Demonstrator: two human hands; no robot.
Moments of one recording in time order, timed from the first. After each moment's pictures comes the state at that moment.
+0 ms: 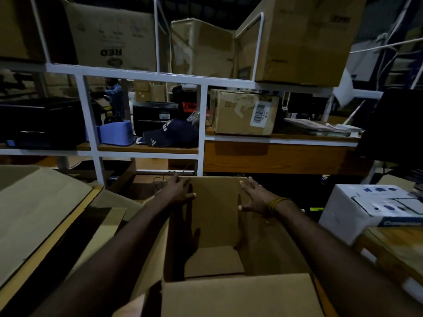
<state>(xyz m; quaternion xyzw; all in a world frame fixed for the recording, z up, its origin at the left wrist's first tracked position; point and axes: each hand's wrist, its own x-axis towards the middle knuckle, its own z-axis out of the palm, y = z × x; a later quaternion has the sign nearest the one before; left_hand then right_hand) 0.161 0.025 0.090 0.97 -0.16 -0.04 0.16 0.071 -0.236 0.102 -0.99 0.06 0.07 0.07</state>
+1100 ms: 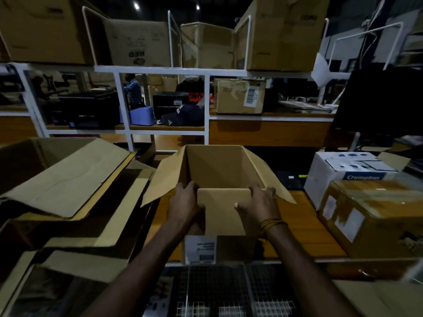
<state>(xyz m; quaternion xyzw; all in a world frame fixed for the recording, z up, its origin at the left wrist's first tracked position) -0.164 0.053 0.070 0.95 -0.10 0.12 0.27 -0.212 -0.135 0.073 -0.92 0.22 -0.16 0.27</state>
